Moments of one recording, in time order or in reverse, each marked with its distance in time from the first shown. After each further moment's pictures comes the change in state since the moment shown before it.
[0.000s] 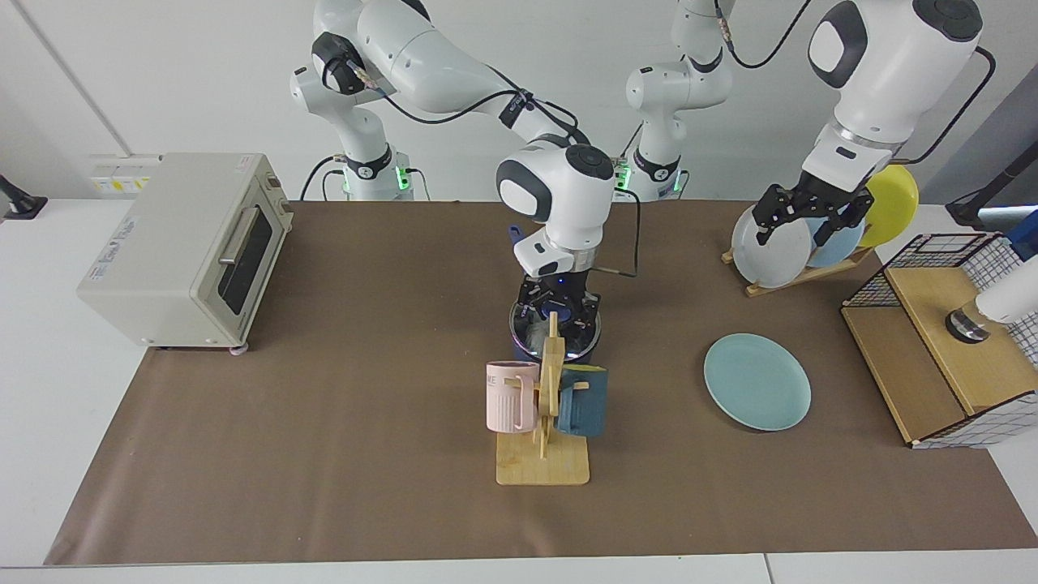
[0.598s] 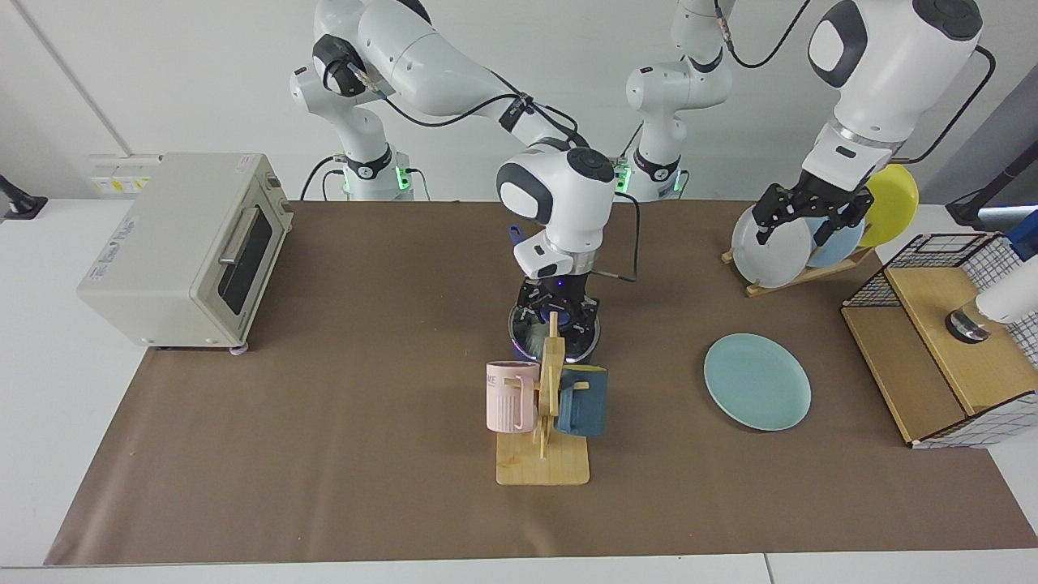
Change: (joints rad) left arm 0.000 -0.002 0.000 0.000 0.000 0.000 0.000; right arm 0.000 0.008 -0.001 0.004 -0.027 0.006 0.024
